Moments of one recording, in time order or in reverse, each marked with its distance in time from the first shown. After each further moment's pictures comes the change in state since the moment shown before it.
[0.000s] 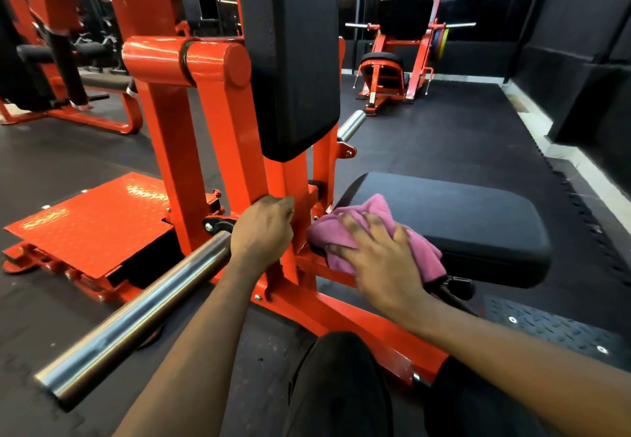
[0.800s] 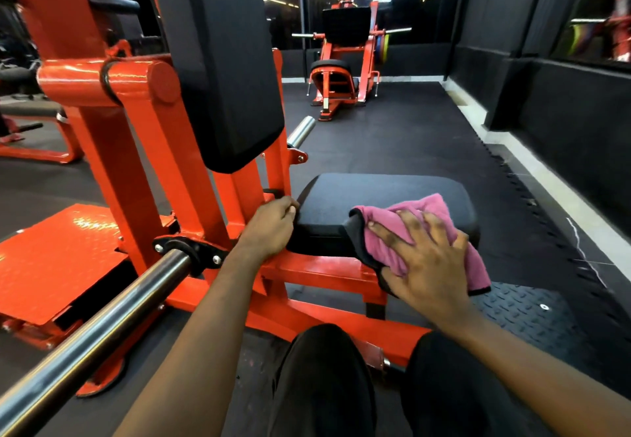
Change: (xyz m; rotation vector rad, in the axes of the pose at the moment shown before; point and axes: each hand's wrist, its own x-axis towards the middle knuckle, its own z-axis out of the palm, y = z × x) left_hand 0.034 0.061 0.025 -0.441 -0.350 -0.153; right_hand -0.085 0.074 -0.026 -0.044 -0.002 0.440
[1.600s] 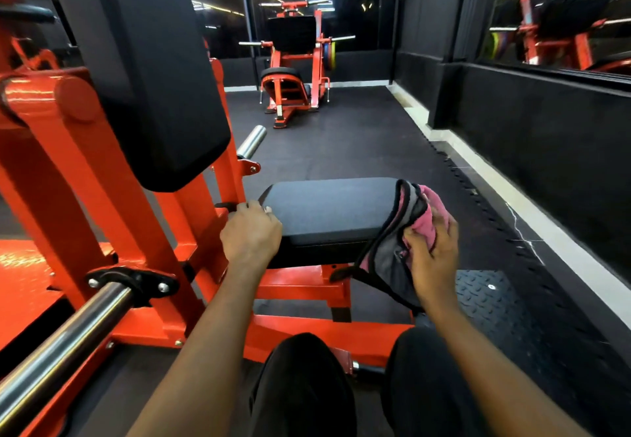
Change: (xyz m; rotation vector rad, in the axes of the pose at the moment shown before) left_hand 0.013 0.053 0.041 0.325 0.232 -0.139; right_hand -0.013 0.058 0.021 0.917 0.389 0.628
